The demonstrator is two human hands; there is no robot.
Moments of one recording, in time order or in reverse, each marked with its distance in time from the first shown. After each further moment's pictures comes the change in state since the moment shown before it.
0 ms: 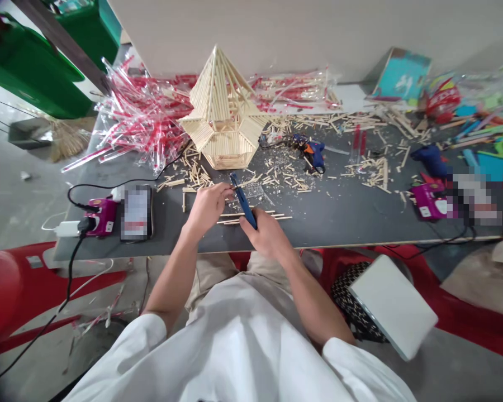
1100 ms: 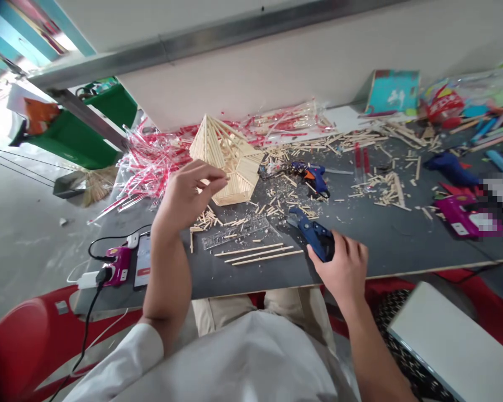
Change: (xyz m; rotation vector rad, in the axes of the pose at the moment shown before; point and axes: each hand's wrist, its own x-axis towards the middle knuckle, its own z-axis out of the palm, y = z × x) left_hand 0.097 0.056 -0.093 0.042 0.104 0.304; right_hand -0.022 0.131 -0.050 -0.773 0.856 -0.097
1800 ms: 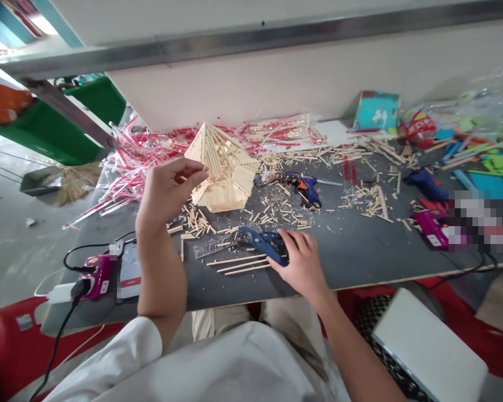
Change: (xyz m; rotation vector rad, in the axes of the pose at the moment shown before) left_hand 0.013 -0.036 -0.011 -0.009 0.156 -0.186; right_hand 0.037 -0.057 -0.005 0.314 -0.336 -0.167
